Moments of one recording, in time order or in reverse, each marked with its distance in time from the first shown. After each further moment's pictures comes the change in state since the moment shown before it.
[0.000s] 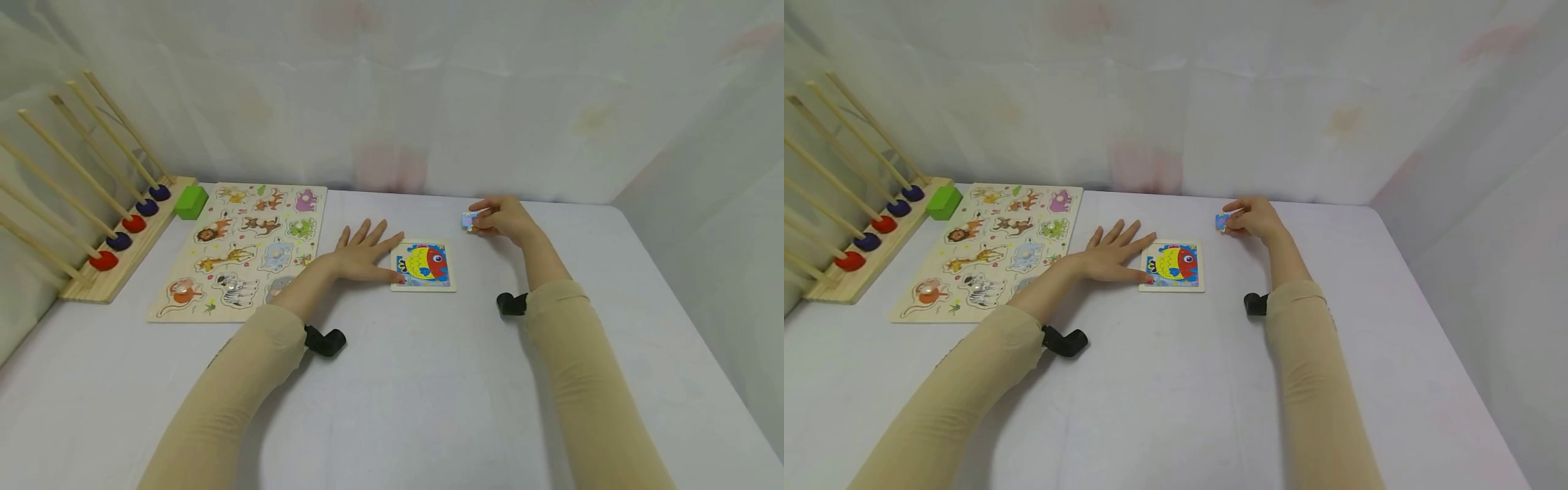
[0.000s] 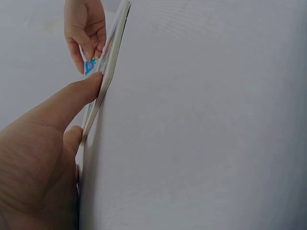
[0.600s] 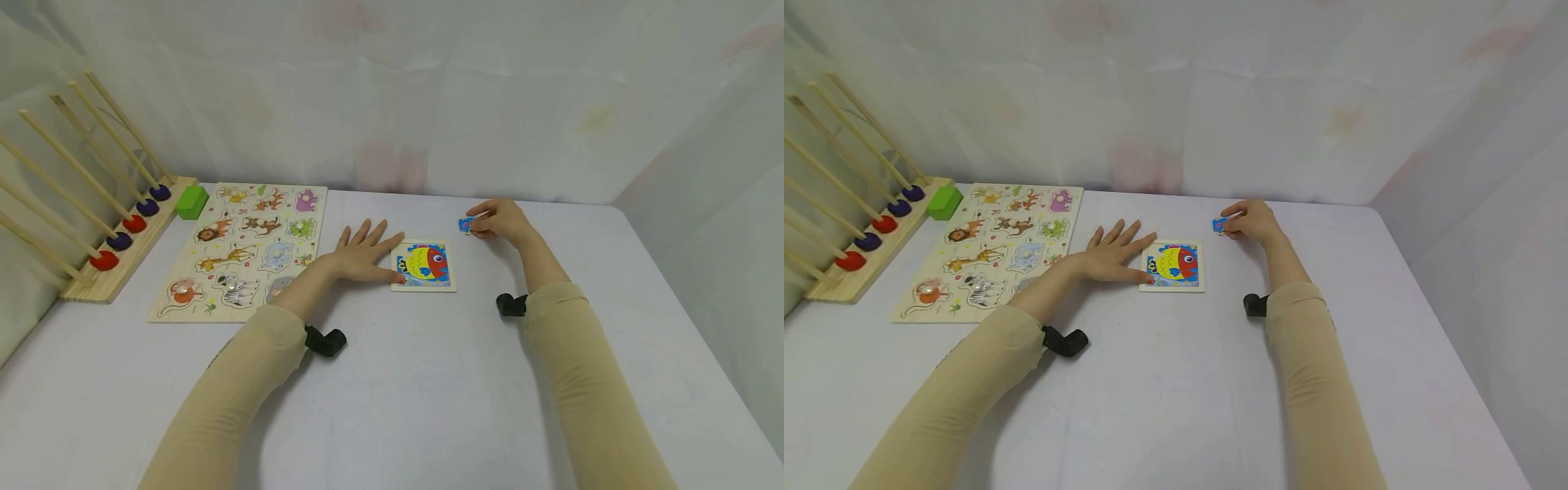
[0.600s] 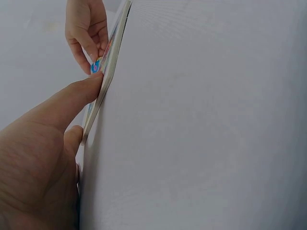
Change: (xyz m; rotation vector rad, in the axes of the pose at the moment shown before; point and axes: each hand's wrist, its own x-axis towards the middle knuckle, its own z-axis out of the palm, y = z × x) left_hand 0.000 0.001 0.000 0.009 0.005 -0.005; right_hand -0.001 -0.001 0.007 -0.117 0.041 0.027
